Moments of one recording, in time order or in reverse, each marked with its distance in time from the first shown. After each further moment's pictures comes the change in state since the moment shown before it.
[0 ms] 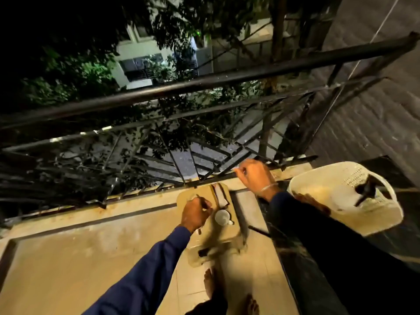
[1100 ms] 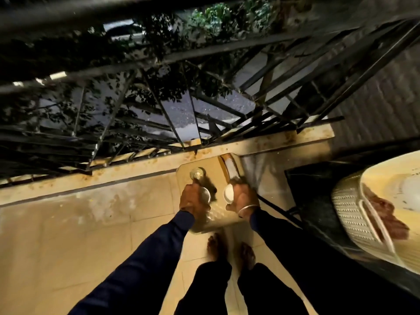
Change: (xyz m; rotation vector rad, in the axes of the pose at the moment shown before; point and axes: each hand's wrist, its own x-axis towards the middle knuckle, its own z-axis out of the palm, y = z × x) left_hand 0.107 -0.114 0.026 0.244 -0.166 -0.247; right_hand -0.006 -0.018 0.242 -0.047 -0.567 0.309
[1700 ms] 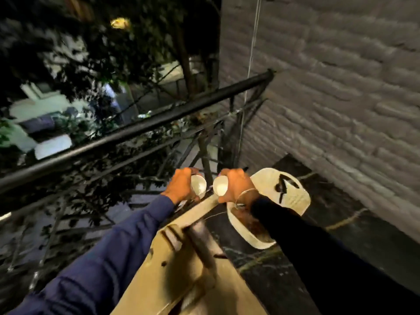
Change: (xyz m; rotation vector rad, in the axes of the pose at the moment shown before) left_hand -0.114 0.308 -0.136 0.172 0.160 0.835; right_hand -0.188 0.122 -0.295 0.142 0.499 0.120
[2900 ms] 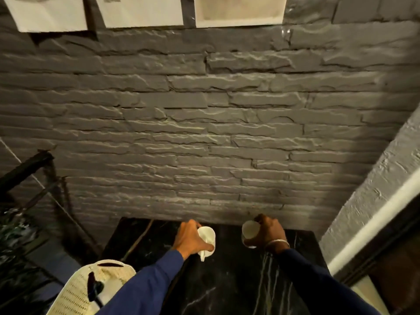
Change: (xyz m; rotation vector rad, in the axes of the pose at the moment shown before) left_hand 0.053 0.478 0.315 0.047 -0.462 0.406; right_hand -0.357 0.442 -0.129 0.236 0.505 1.002
